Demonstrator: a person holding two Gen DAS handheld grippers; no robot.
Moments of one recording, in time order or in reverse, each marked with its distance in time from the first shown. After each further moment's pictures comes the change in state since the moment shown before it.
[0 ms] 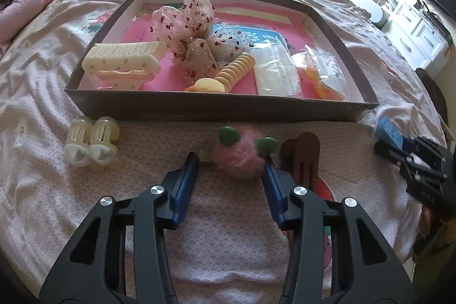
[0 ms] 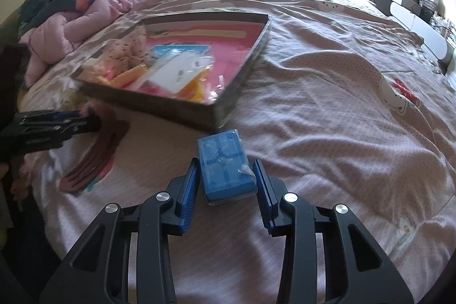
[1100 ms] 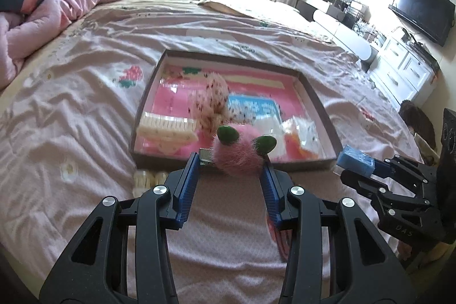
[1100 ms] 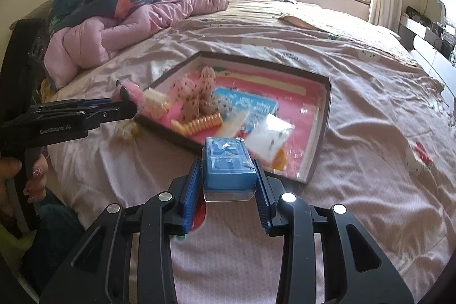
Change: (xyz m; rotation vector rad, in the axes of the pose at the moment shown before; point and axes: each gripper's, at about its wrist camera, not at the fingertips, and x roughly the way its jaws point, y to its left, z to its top) left arm -0.079 0.023 0.031 -0.026 -0.200 -0.032; right arm -0.033 0.077 0.057 -0.100 -0.100 0.081
